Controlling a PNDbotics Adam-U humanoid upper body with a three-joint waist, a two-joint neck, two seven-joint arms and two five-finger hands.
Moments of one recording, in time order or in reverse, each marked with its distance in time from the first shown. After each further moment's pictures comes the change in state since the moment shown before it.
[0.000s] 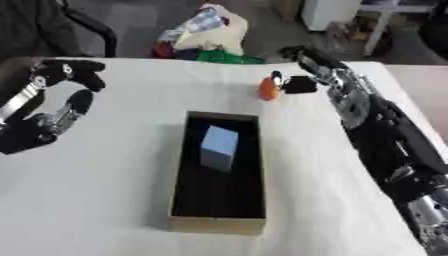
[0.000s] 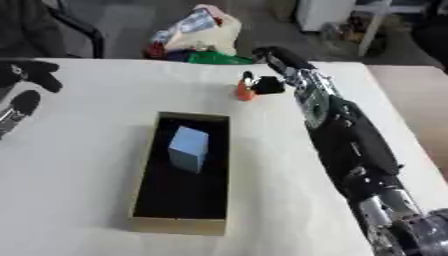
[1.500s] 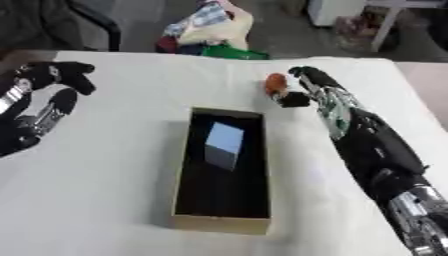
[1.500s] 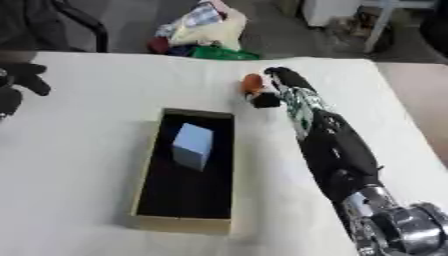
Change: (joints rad) left arm 0.006 -0.015 0.016 -0.017 0.010 0.001 -0.024; right arm 0.011 0.008 -0.061 0.132 0.120 0.132 -0.092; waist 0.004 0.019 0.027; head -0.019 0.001
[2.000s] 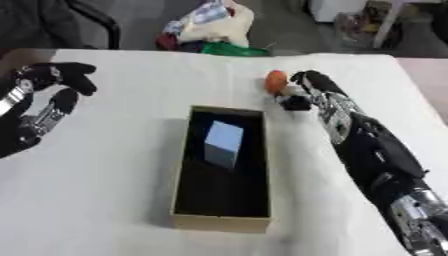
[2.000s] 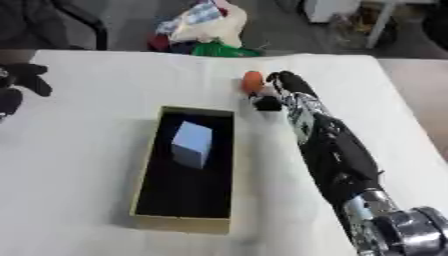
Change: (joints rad) left arm 0.000 -0.010 0.000 0.000 0.000 0.001 -0.002; right arm 0.020 0.005 -0.006 0.010 -0.013 0.003 -0.064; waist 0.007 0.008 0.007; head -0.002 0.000
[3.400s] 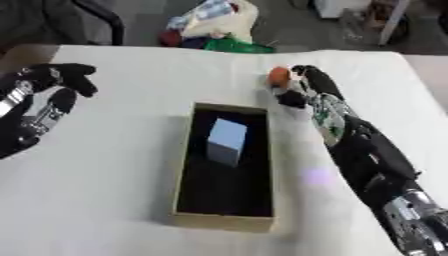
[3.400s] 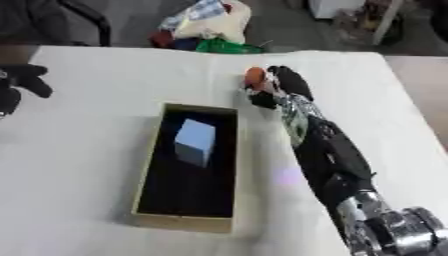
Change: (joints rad) left arm -0.003 -0.015 0.000 0.000 0.000 -0.003 -0.012; right arm 0.002 0.014 -0.006 -0.008 0.001 0.045 -0.179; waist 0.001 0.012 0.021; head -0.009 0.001
